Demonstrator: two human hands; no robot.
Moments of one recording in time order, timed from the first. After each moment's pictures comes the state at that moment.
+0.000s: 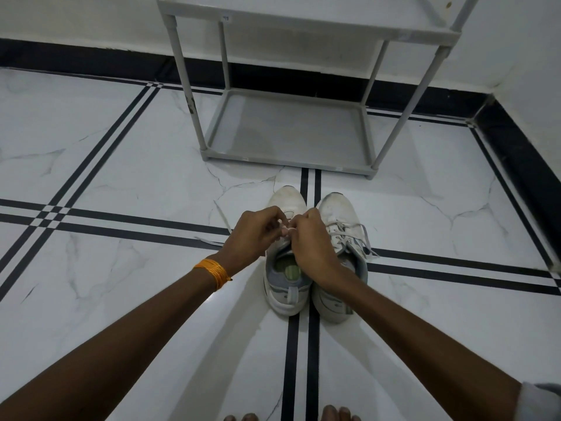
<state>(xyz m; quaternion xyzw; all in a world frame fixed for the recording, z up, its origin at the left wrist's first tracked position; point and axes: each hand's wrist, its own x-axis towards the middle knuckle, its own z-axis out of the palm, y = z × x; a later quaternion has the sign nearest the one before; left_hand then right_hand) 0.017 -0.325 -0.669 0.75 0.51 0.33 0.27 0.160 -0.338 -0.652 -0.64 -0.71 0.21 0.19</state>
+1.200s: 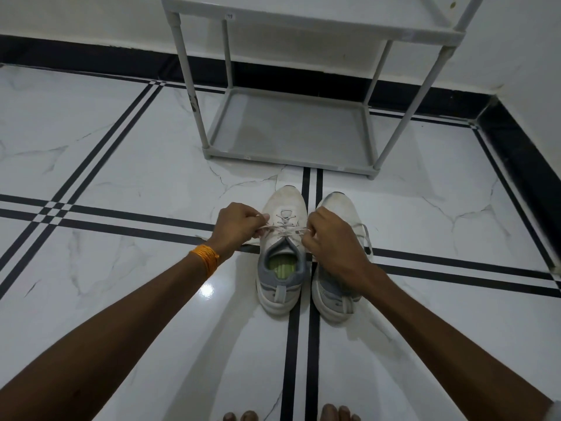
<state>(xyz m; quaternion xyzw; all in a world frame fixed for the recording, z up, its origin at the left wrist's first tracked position) -0.002 -0.313 -0.664 0.56 0.66 0.30 0.39 0.205 -0.333 -0.657 -0.55 -0.81 0.12 0.18</state>
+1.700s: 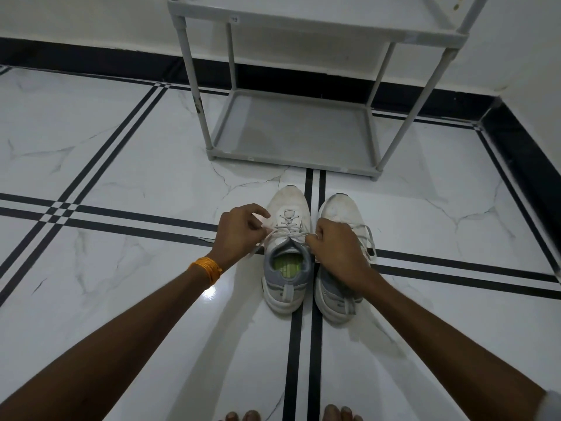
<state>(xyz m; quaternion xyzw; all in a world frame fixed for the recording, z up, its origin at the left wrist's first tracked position) -0.007 -0.324 -0.675 0.64 0.65 0.31 0.28 0.202 -0.335 -0.662 -0.65 -0.71 0.20 0.18</state>
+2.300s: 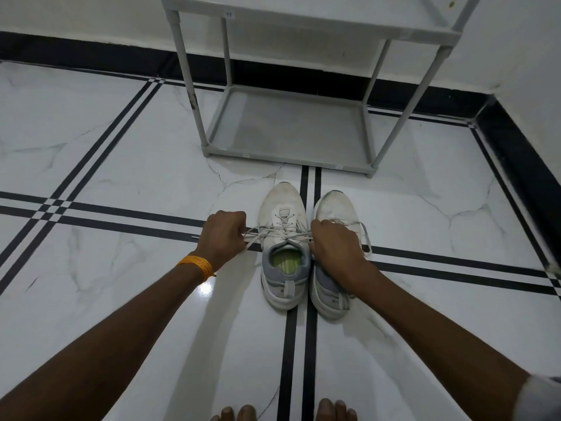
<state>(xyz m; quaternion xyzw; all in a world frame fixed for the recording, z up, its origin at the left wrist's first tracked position) -0.024 -0.323 -0.684 0.72 0.67 0.12 0.12 0.207 -0.336 -0.668 -0.60 -0.80 0.00 -0.03</state>
